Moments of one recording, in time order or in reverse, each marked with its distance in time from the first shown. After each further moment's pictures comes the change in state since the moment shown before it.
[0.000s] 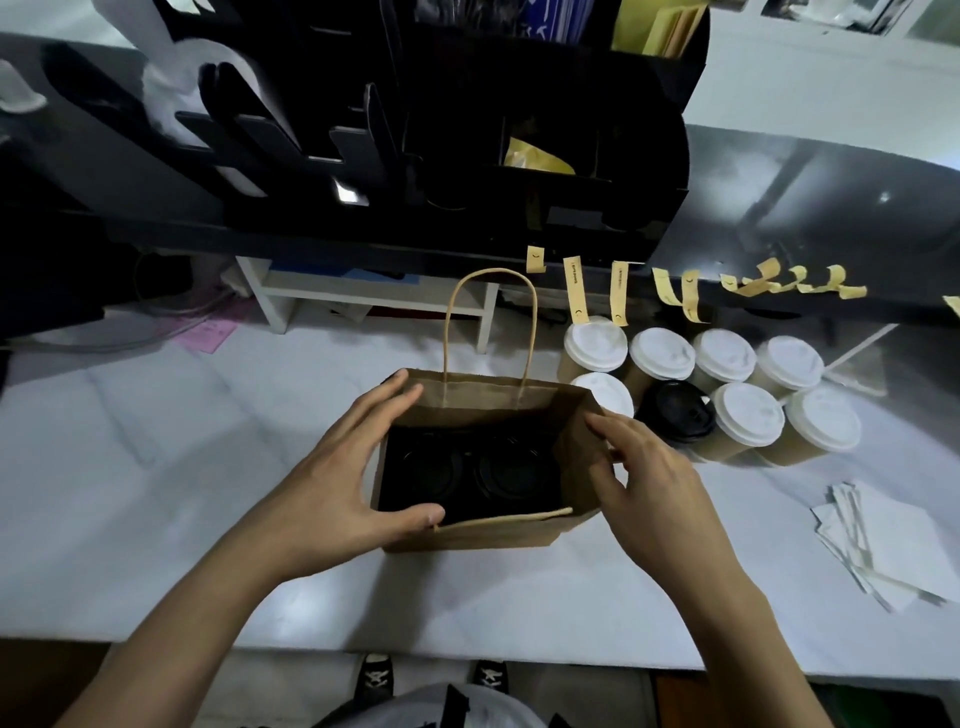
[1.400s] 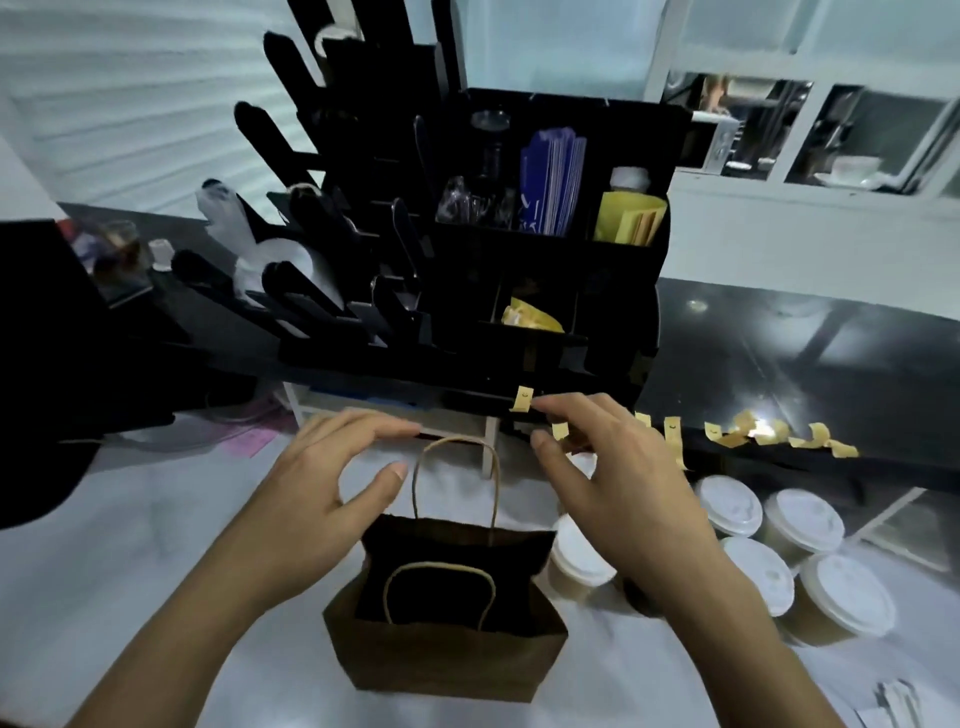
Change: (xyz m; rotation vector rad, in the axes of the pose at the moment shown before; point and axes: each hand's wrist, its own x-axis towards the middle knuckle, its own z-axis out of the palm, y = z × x) left_hand 0.033 0.108 -0.045 0.220 0.452 0.030; right_hand 0.082 -0.050 -0.095 0.135 0.101 -0.457
